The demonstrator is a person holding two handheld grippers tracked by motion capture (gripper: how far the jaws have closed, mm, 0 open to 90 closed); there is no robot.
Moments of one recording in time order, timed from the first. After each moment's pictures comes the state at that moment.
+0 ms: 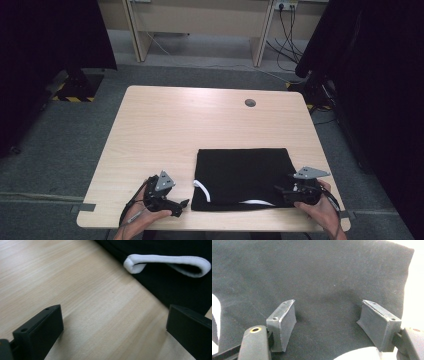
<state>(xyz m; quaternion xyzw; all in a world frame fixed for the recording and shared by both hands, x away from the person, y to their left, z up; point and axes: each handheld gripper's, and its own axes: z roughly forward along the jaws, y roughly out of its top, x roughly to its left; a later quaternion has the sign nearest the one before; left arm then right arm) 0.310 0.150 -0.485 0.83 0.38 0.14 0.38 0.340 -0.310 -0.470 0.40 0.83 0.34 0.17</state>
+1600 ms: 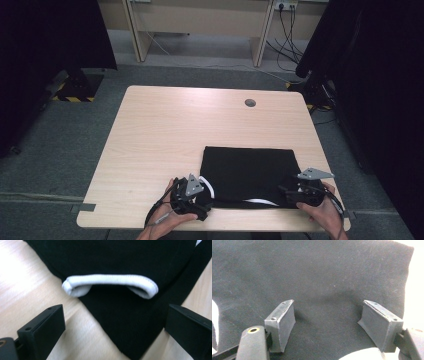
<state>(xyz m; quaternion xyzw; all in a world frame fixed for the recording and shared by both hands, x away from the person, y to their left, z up) 0.309 0.075 -0.484 0.86 0.32 0.14 0.38 0.335 -0.317 -0.470 0.44 0.82 0.32 0.18</state>
